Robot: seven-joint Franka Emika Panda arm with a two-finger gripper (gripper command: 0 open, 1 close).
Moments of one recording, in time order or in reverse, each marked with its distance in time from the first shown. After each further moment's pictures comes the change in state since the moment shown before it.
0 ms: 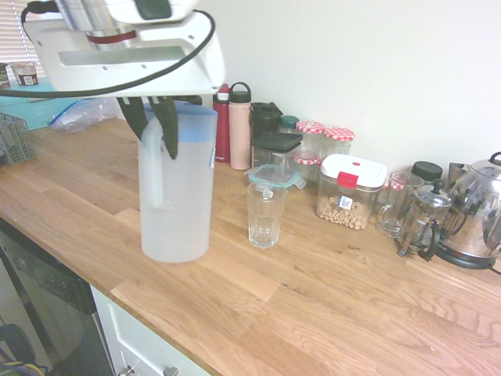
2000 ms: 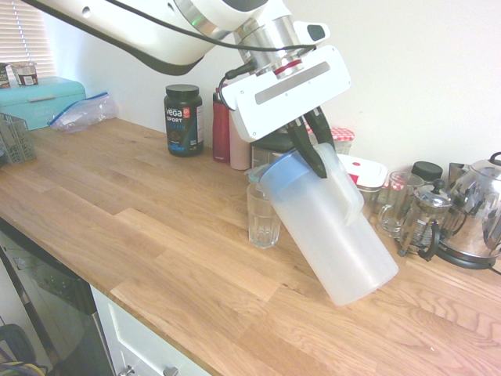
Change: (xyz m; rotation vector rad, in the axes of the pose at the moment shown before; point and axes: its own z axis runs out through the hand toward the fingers) arm 0.168 -0.012 0.102 -0.617 -0.248 -0.651
